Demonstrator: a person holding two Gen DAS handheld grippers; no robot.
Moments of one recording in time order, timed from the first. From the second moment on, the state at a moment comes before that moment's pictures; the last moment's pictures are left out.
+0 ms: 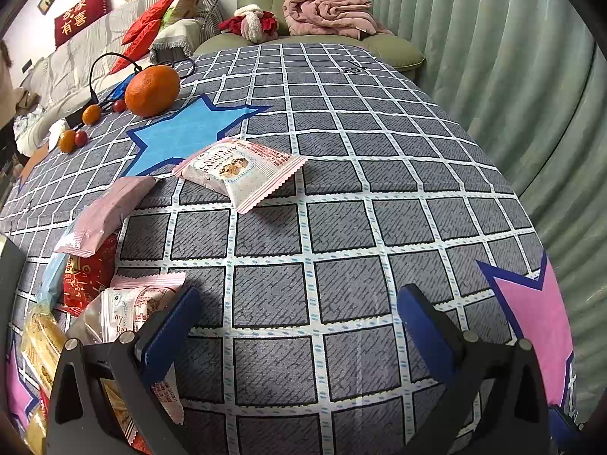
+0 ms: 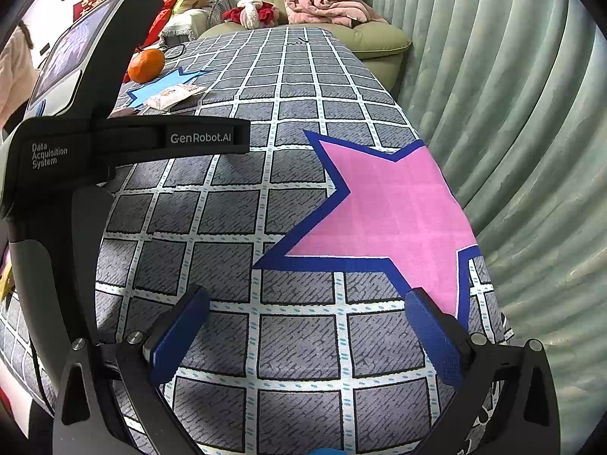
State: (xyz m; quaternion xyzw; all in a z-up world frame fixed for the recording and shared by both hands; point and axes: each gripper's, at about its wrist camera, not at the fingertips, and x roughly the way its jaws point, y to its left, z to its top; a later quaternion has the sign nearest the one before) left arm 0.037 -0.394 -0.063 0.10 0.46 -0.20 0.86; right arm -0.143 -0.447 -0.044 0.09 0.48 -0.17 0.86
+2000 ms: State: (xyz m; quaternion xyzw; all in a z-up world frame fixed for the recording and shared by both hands) left arm 0.088 -0.194 -0.034 0.17 0.49 -0.20 0.83; right arm -0.139 -0.443 -0.045 0.09 0.48 -0.18 0.86
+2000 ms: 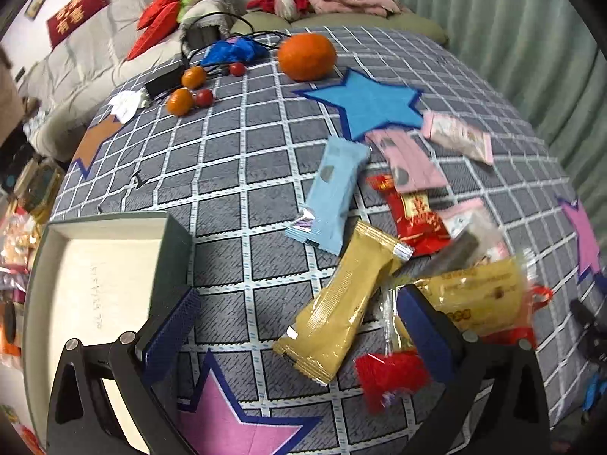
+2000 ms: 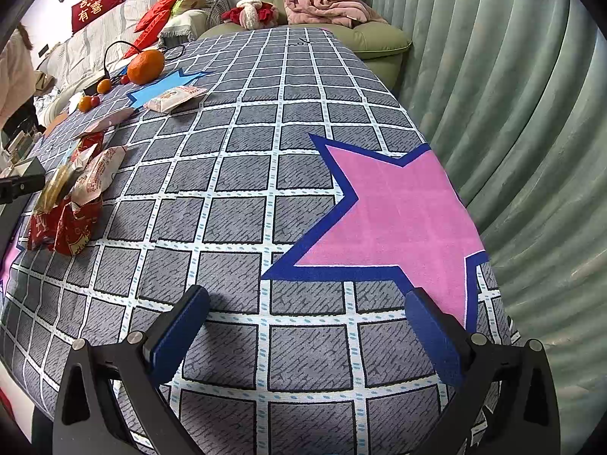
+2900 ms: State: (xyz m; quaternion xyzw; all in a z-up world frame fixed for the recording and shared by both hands) left arm 0.091 -0.200 -0.054 0.13 0.51 -0.21 0.82; right arm -0.026 -0.354 -0.030 0.17 0.52 -0.04 0.83
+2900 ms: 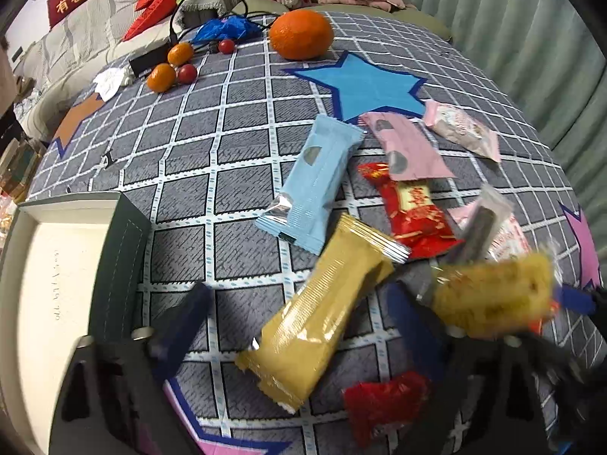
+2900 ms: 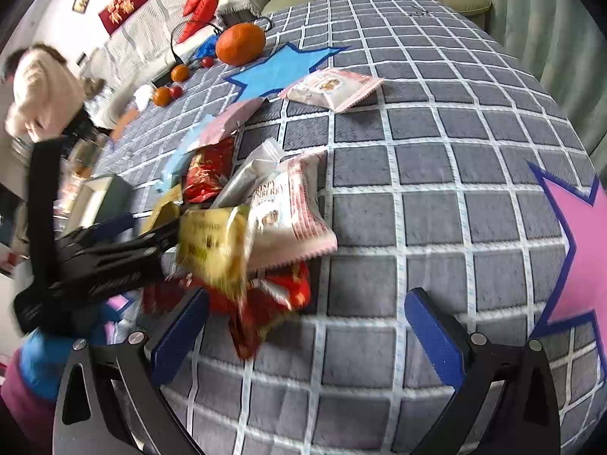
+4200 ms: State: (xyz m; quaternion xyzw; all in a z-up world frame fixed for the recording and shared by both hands) left arm 0.013 -0.148 -0.060 0.11 0.49 -0.18 0.84; right arm -0.092 -0.356 -0.040 0.07 0.52 -0.11 0.84
